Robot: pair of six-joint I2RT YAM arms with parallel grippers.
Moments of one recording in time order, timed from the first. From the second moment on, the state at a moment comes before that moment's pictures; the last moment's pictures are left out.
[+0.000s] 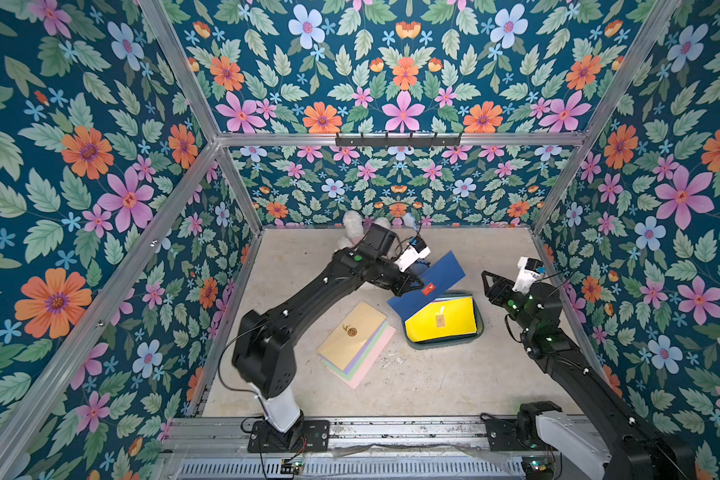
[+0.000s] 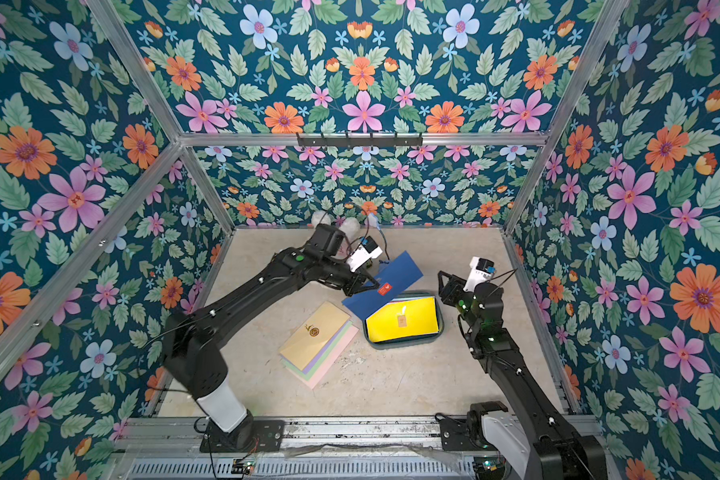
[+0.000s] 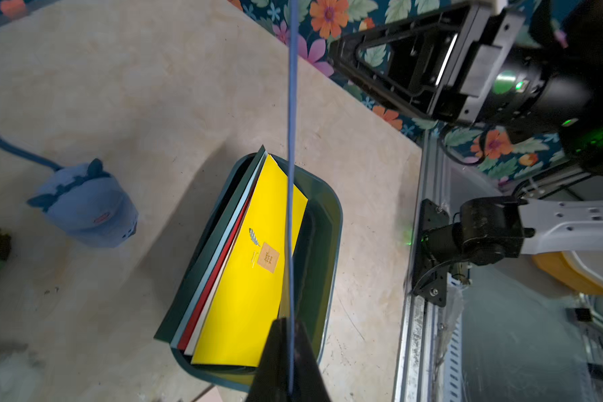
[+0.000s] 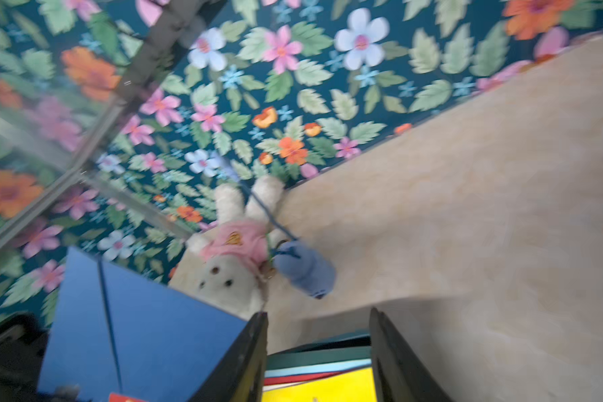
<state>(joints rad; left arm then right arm) -0.70 1.81 1.66 -0.71 0.61 0.17 0.11 0.94 0.50 0.19 -0.17 0.61</state>
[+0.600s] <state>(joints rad) -0.84 2.28 2.19 -1.18 0.43 0.42 0.04 0.96 0.46 0.11 -0.11 0.63</state>
